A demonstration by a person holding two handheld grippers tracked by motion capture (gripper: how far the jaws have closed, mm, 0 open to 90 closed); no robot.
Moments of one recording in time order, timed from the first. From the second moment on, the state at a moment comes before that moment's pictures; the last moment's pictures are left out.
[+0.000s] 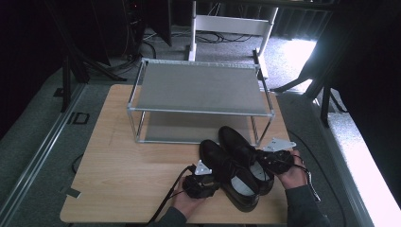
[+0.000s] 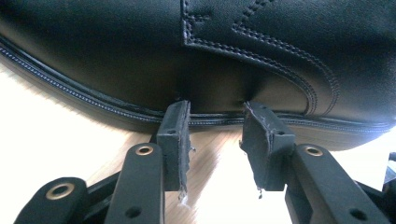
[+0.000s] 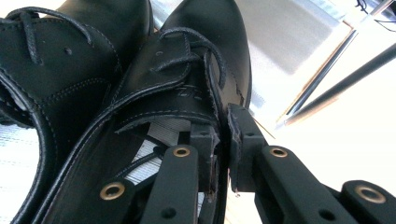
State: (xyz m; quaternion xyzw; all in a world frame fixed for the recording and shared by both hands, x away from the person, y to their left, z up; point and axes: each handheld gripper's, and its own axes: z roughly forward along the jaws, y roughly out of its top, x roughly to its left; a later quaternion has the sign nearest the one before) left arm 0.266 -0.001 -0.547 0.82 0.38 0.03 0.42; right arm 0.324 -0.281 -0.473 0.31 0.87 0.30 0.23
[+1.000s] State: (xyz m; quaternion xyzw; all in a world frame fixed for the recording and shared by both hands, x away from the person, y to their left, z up) left arm 0.262 -0.020 -0.547 0.84 0.35 0.00 0.41; right arm 0.338 -0.297 -0.472 0.31 0.88 0.31 0.21
